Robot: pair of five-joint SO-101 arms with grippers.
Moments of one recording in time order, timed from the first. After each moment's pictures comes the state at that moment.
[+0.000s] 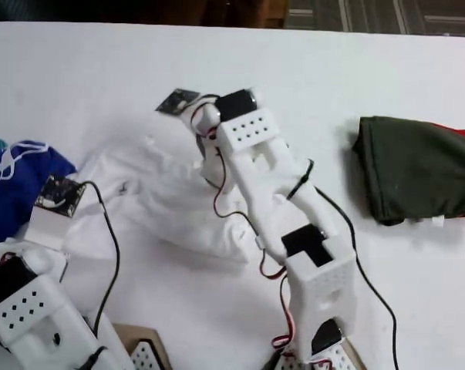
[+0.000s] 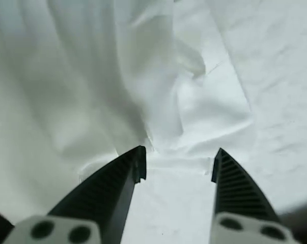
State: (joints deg) left arm -46.9 -62.5 61.9 76.3 -53.2; right arm -30.2 24.0 -25.8 100.1 29.5
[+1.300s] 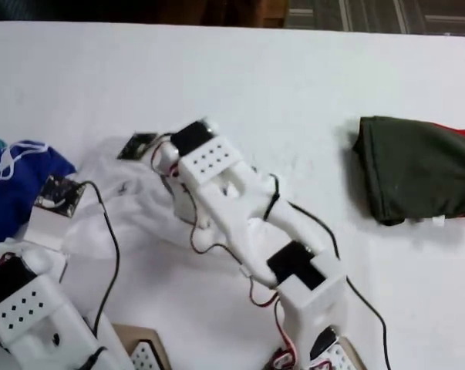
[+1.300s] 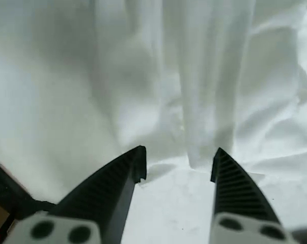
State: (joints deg) left arm -46.9 -62.5 61.9 76.3 -53.2; right arm -39.8 19.8 -16.9 100.1 28.9
